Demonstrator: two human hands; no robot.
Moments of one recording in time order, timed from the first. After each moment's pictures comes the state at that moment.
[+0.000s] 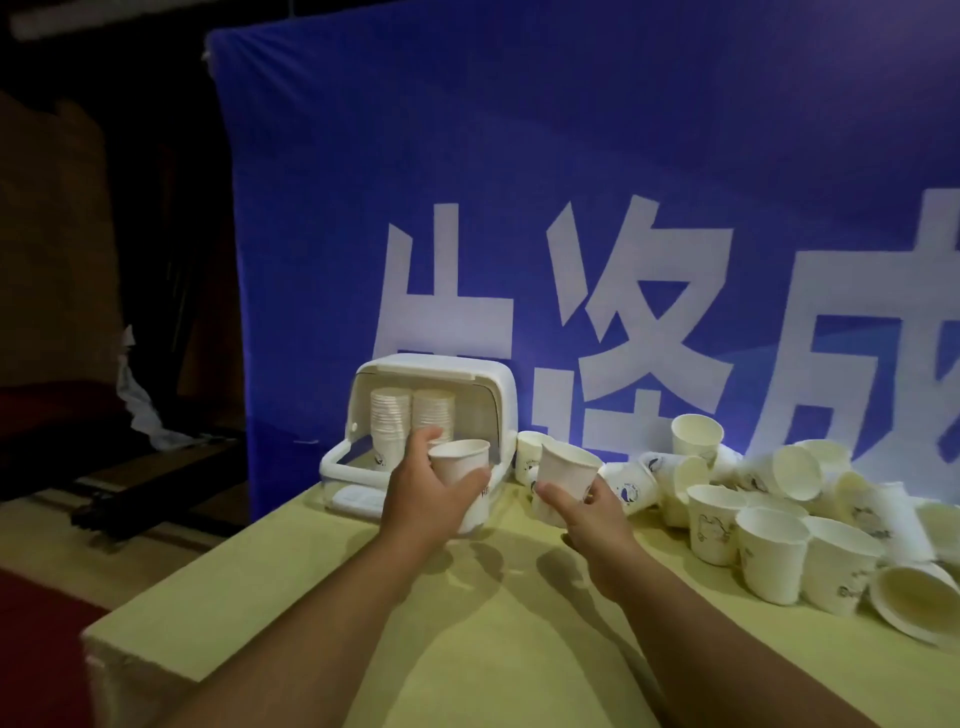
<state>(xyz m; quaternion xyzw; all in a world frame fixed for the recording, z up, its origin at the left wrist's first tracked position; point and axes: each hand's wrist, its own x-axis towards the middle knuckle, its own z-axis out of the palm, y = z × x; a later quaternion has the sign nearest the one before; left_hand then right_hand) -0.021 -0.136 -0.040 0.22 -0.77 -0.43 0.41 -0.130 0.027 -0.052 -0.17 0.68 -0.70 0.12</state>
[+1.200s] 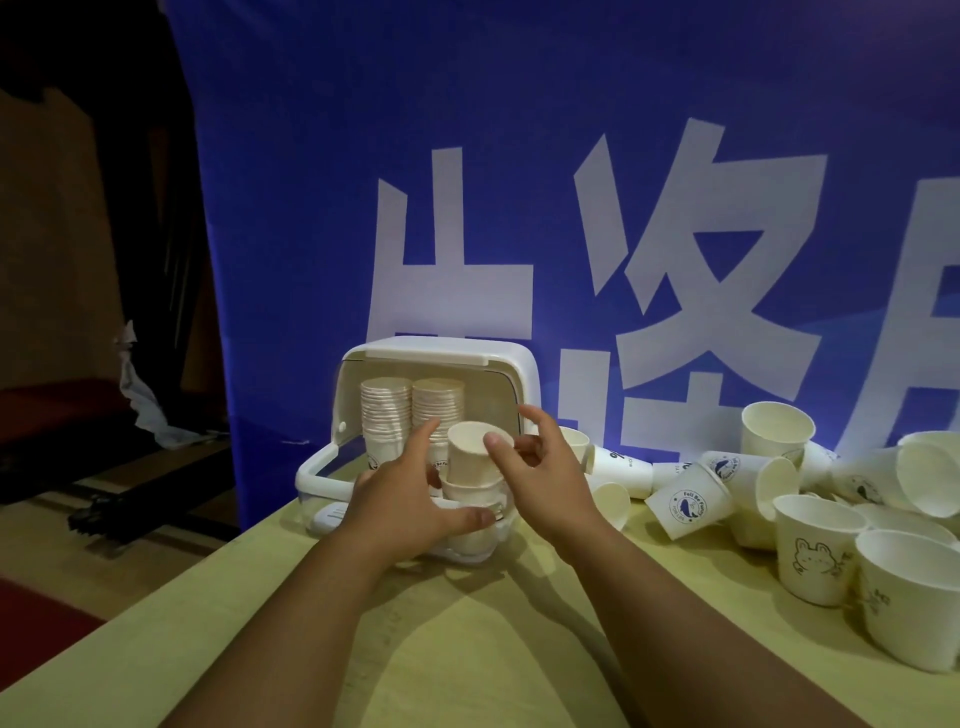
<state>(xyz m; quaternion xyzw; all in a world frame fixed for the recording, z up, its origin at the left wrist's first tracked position) -0.061 -0.221 -0.052 0.21 -0.90 -0.30 0.24 -0.177 -0.087 -0.047 -0.34 0.71 -0.62 -0.01</state>
